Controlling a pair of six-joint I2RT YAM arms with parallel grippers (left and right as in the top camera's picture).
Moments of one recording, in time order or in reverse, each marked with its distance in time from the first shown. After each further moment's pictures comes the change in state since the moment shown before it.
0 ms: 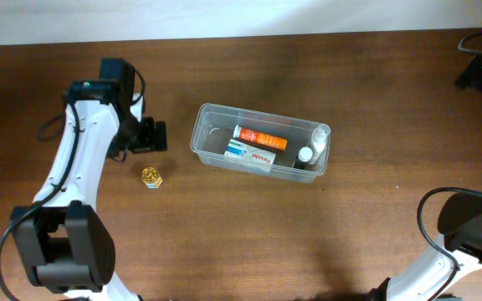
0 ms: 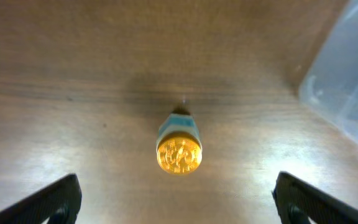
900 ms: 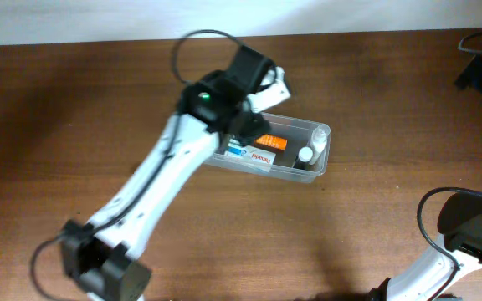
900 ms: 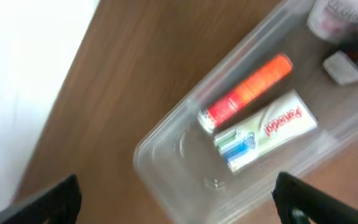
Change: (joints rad) left arm -0.542 -0.027 0.249 0.204 -0.153 0.639; right arm 0.000 0.000 0.000 0.000 0.000 0.000
